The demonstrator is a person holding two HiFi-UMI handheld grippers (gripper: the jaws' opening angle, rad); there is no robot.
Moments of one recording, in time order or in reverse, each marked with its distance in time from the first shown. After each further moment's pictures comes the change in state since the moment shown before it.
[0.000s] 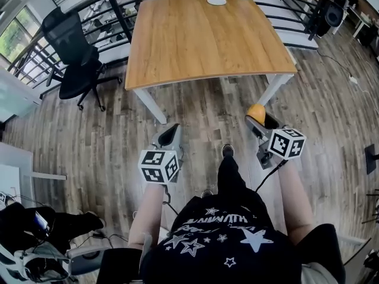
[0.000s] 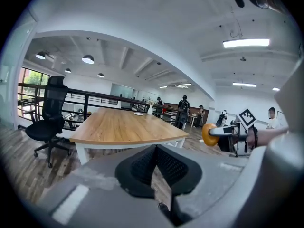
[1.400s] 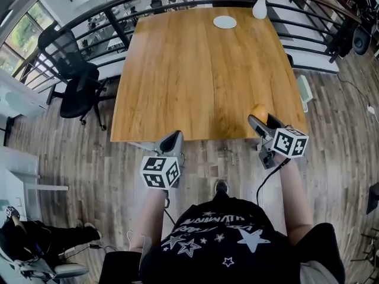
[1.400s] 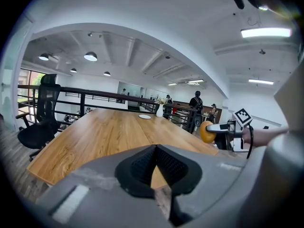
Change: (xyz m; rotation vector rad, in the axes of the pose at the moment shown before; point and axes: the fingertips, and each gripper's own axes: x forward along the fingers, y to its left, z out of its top) left arm 0.315 0.062 0.120 -0.028 0.020 0.106; right arm 0.238 -0.230 0.201 0.075 0.030 0.108
